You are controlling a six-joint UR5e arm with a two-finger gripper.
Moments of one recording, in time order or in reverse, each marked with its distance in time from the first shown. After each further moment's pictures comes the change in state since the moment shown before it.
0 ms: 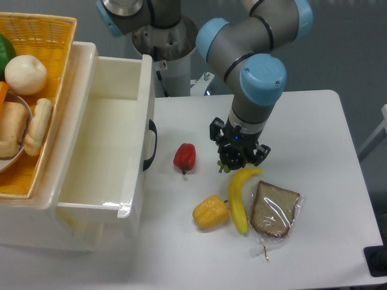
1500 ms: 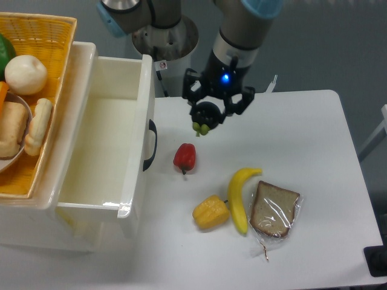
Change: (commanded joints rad) arm -0.005 0.287 0.049 -0.336 -0.302 -0.426
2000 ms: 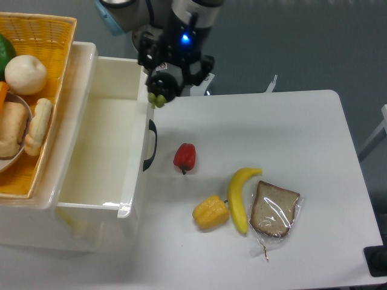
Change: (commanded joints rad) arm -0.118 0.085 -0.031 -0.065 -0.034 -0.070
